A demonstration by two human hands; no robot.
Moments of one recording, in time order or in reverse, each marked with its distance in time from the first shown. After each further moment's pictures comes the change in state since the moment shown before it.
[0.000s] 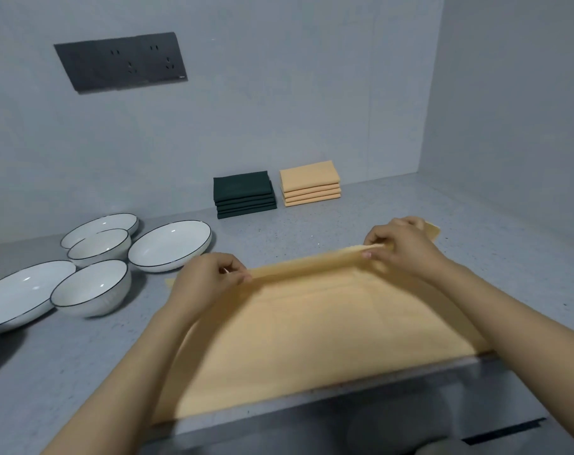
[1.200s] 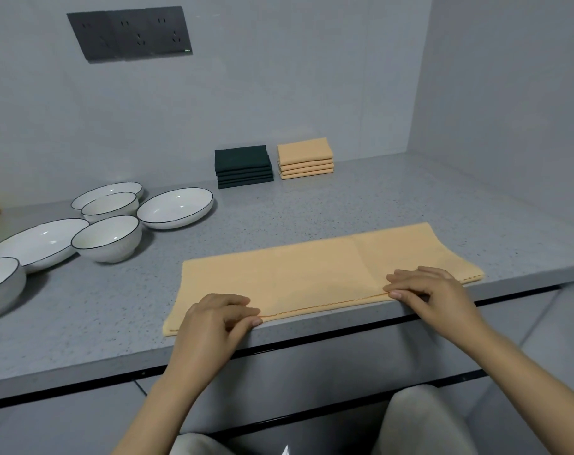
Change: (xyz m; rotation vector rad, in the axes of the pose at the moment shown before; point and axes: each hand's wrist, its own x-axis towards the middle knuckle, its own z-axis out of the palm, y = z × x) left_hand -0.161 -0.019 0.041 0.073 0.099 0.215; right_hand -0.176 -0.004 0.009 0.106 0.080 0.000
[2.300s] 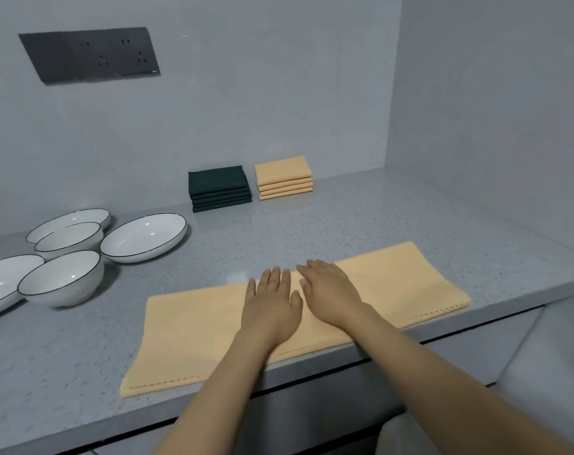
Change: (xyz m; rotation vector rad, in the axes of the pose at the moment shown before) left_hand 0.114 0.069 0.083 0.268 -0.478 -0.131; right_hand 0.105 -0.051 0.084 -0.278 -0.371 0.147
